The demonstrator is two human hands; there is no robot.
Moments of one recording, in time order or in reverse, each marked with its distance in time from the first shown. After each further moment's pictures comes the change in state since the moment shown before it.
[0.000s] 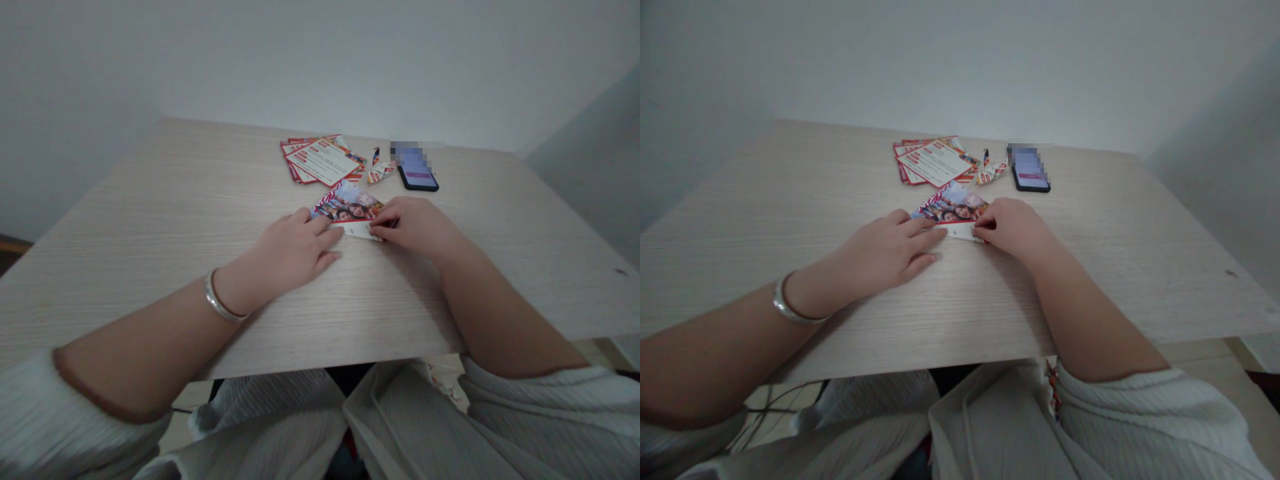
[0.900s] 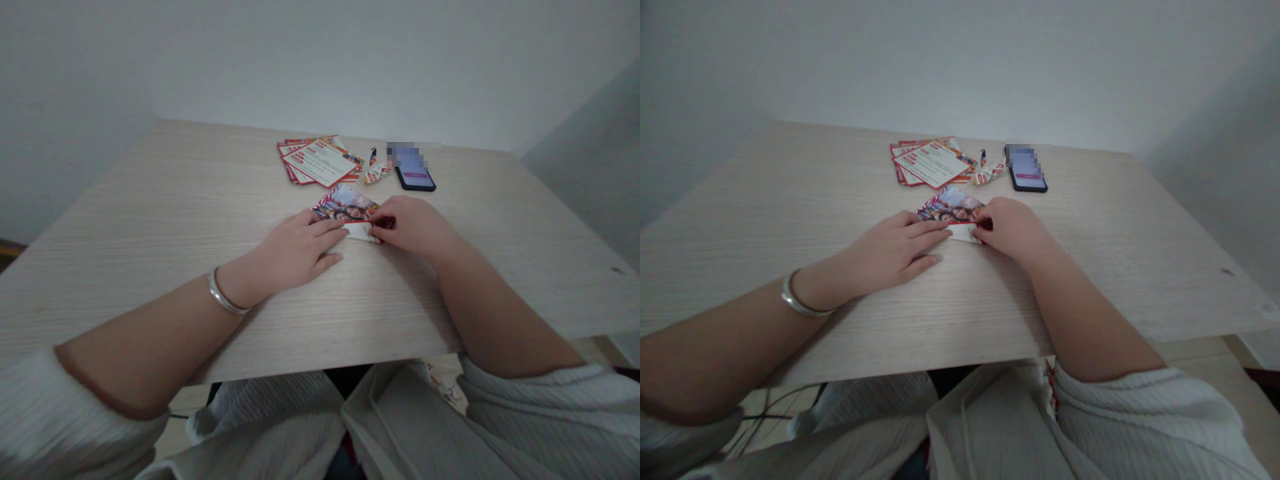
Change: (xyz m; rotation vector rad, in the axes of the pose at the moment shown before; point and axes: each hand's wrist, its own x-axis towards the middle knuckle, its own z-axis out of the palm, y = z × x) left_hand 0.008 -0.006 0.015 -0.074 0.087 0.118; right_hand -0.002 -0.001 0.001 -0.105 0.021 -0.009
